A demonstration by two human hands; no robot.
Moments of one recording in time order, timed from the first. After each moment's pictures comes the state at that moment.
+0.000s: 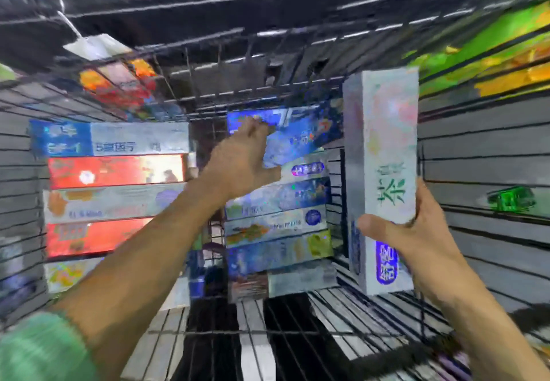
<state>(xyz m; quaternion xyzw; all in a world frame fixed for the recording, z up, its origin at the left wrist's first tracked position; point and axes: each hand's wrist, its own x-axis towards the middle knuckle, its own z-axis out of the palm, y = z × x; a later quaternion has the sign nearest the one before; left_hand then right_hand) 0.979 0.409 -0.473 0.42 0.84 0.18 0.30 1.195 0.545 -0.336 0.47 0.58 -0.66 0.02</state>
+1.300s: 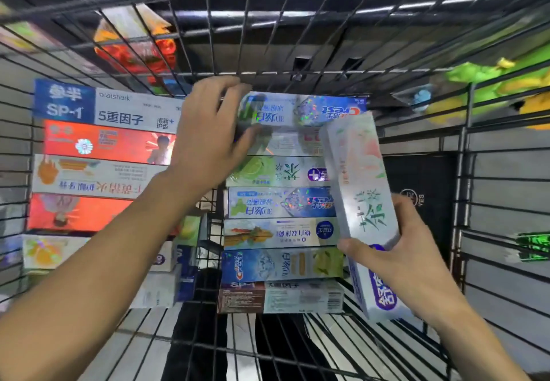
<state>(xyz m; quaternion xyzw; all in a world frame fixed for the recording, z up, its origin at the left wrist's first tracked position) 0.959 0.370 -0.482 0.40 0.89 0.23 -0.01 1.202 0.541 -0.399 0.44 0.69 -0.57 0.12</state>
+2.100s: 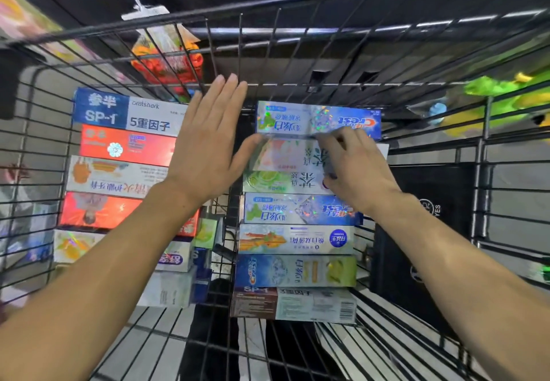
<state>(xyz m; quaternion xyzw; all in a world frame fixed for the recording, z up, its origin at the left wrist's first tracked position) 0.956 0.338 -0.475 0.40 0.91 0.15 0.02 1.092 0.567 -0.493 0.08 0.98 -0.13 0.14</state>
